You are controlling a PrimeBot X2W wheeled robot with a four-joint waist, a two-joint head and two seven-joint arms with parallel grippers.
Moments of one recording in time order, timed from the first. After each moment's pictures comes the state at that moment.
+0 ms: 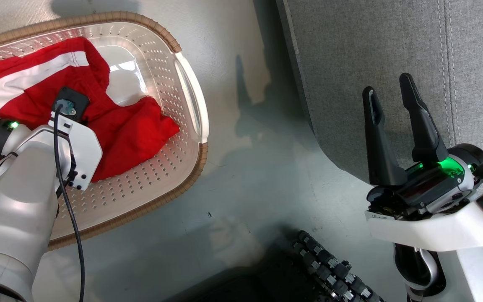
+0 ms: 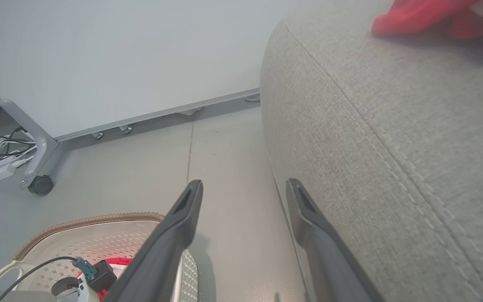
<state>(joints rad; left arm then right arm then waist) -1.00 0.27 -0.71 1.27 -0.27 -0.11 0.04 -0.29 -0.05 0.25 -0.20 0.42 0.13 -0.26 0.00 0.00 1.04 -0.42</state>
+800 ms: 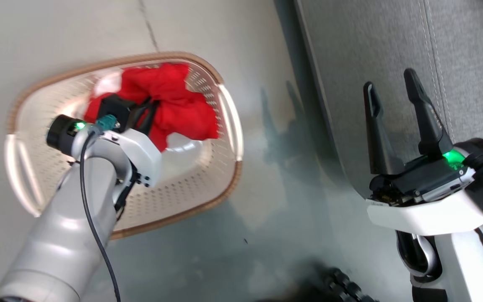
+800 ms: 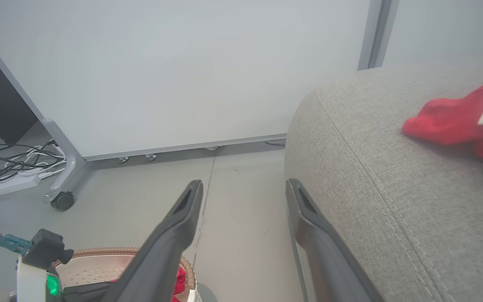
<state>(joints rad) -0.88 0.16 -0.64 1.03 -0.39 -0.11 -0.26 -0.33 -0.05 0.20 -0.11 0.28 0.13 -0.26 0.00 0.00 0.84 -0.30</state>
